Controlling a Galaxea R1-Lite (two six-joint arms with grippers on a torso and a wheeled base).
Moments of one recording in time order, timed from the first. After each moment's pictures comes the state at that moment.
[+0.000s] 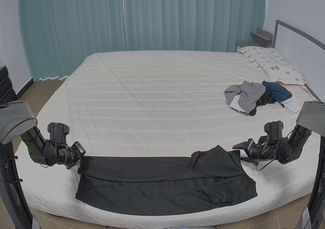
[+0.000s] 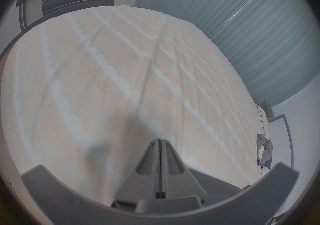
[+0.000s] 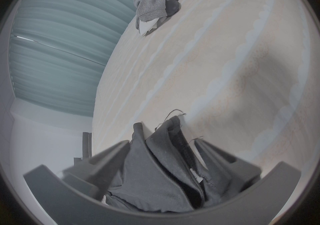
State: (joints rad) left arm 0.07 2.21 -0.73 -0.64 -0.07 -0.75; right arm 0.04 2.27 -0.74 -0.79 0.34 0.82
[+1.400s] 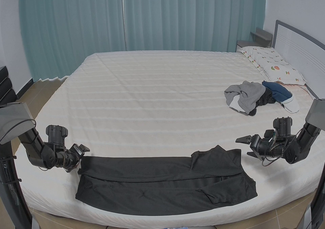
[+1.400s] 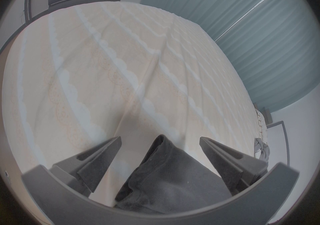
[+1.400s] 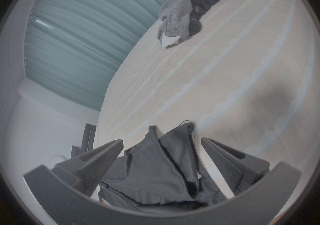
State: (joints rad) left arm 0.08 2.19 -0.67 -0.68 -0.08 -0.81; right arm 0.04 2.15 -0.65 -0.84 0.41 0.66
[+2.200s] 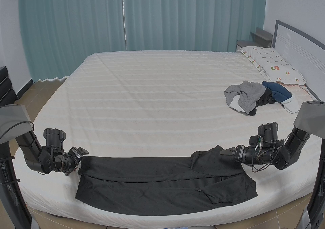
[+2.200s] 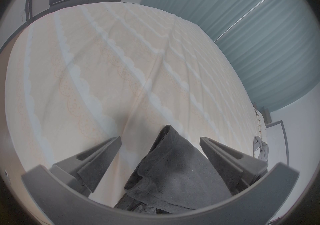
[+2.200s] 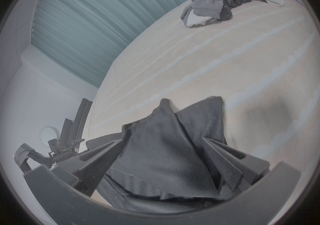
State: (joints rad) left arm 0.08 2.17 -0.59 -0.73 -0.09 -0.81; right arm 0.16 2.22 -0.67 -0.83 0.36 0.53
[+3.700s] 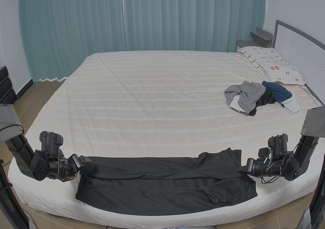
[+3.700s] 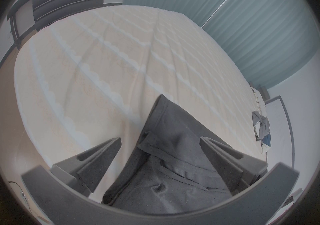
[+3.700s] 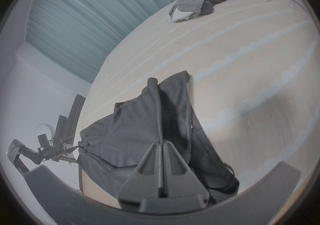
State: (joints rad) left arm 0.02 2.01 -0.45 -0.67 -0.12 -0.68; right arm 0.10 2.16 -0.42 -0.94 0.36 0.47
